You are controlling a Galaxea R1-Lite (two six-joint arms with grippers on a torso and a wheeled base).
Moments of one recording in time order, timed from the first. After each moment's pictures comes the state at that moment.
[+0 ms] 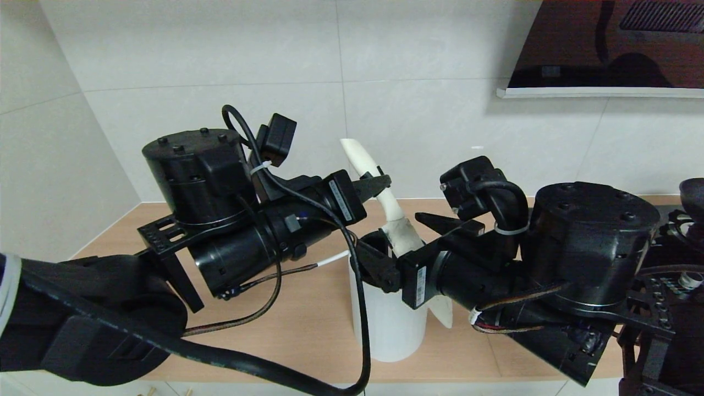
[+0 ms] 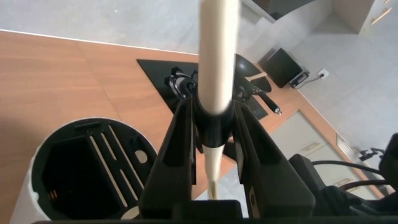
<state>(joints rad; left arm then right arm) -0.67 1.72 -0.88 -0.87 -0.14 -0.65 0.96 1.71 -0.83 -0.85 -0.28 0.07</state>
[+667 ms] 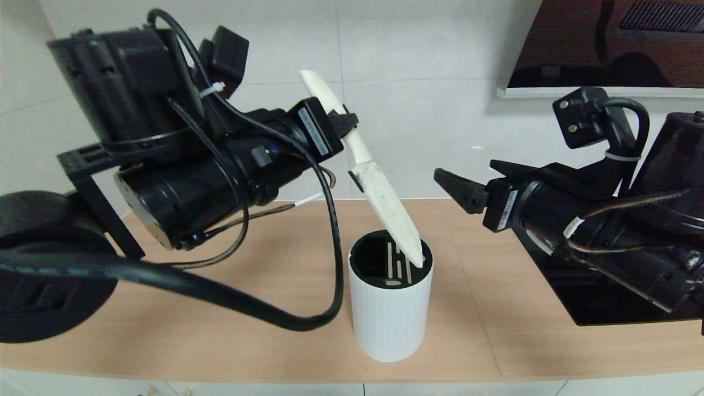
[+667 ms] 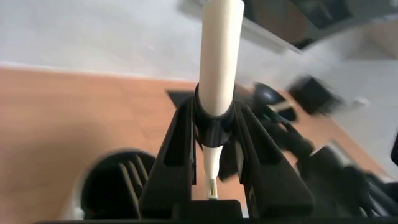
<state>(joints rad) -0.67 1.62 -1.11 -0.61 0.09 -0.51 0.71 1.55 -0.81 -0.81 -0.20 0.07</state>
